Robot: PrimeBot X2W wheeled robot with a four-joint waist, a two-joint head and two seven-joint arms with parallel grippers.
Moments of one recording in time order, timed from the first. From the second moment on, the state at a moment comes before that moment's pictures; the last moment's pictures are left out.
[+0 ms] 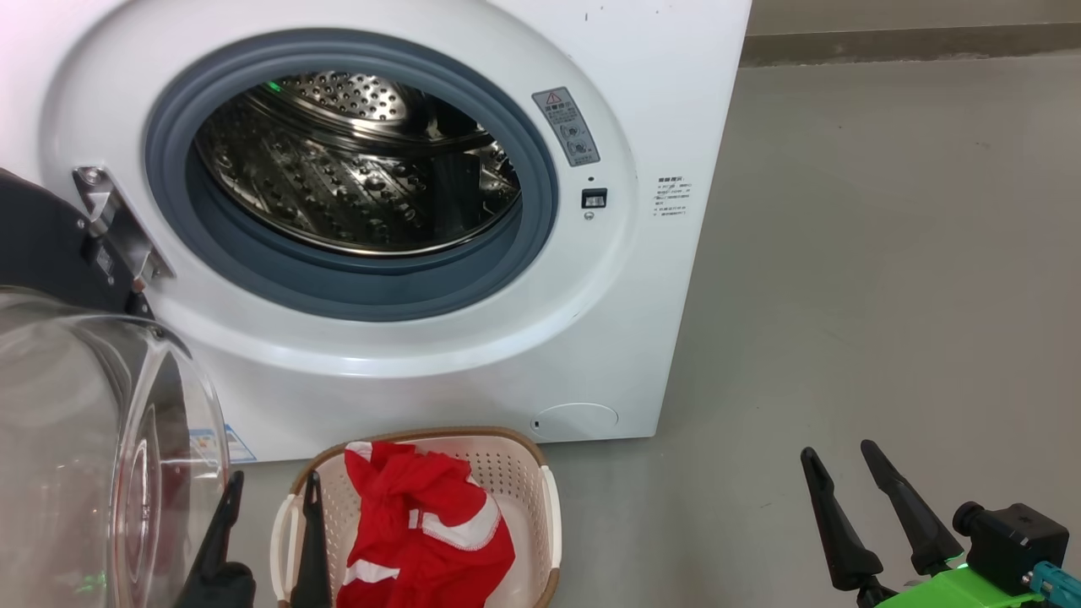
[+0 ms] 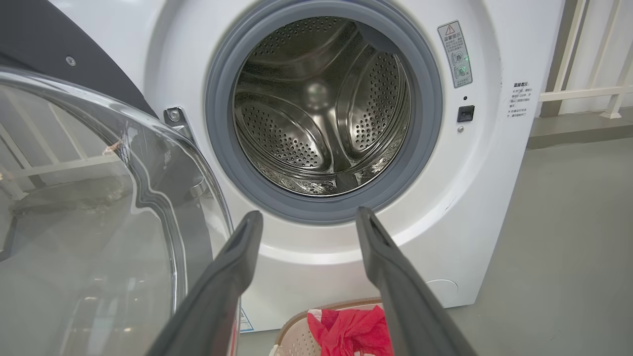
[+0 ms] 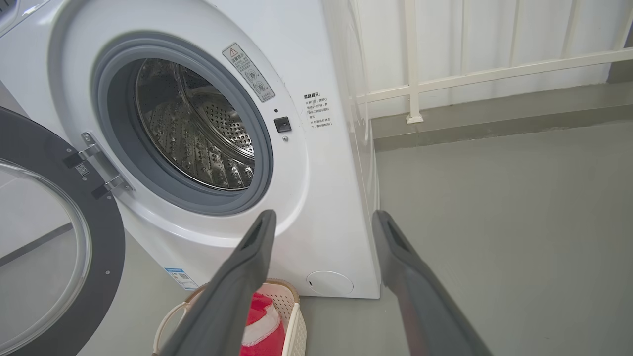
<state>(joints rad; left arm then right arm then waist) 0.08 0.22 -0.31 -0.09 -0.20 0.28 -0.14 0.14 -0.04 -0.01 -0.18 0.34 0.13 0.01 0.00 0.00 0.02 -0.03</state>
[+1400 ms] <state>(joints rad) 0.10 0.25 -0.33 -0.14 -0.21 0.30 -0.13 0.15 -0.04 -0.01 -0.18 0.34 0.13 0.01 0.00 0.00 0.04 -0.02</state>
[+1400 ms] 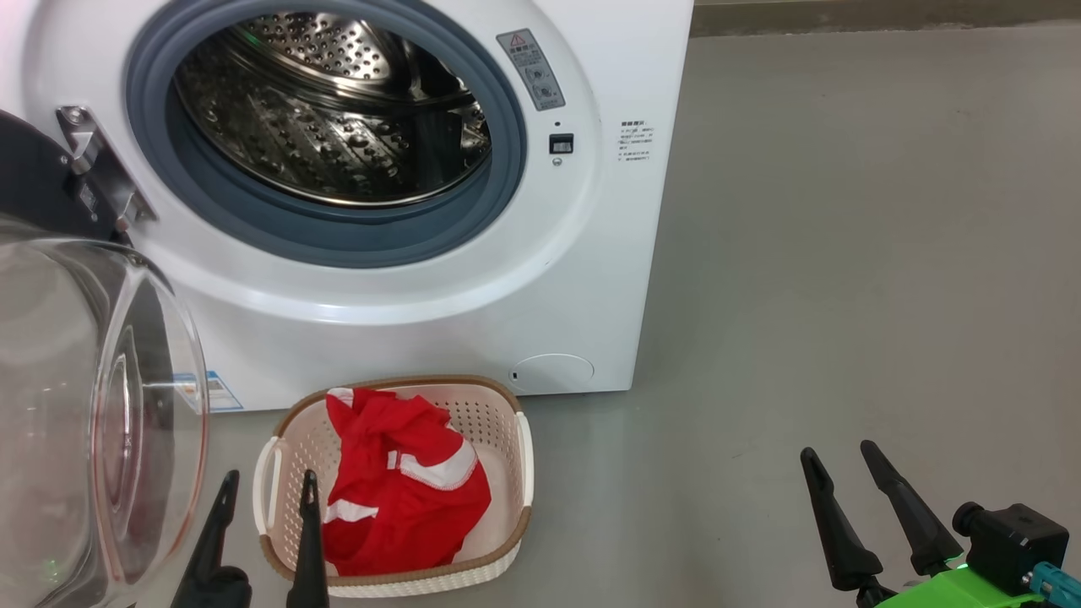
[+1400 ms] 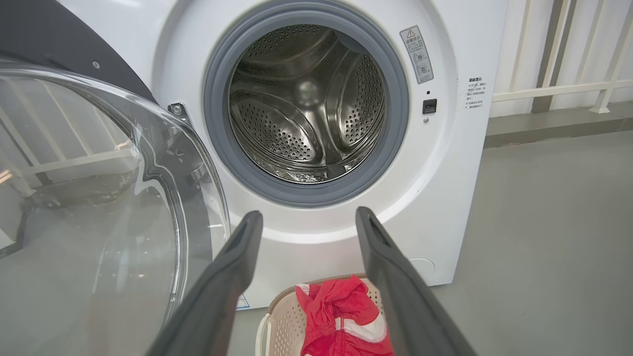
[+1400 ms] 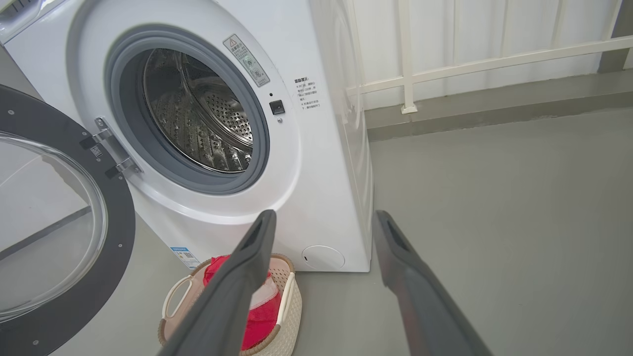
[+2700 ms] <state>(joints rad) 0.09 0.25 -0.32 -0.17 -0.21 0.35 -0.15 0.05 -0.04 0.04 -0.16 0.30 0.13 0.02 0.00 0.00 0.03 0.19</state>
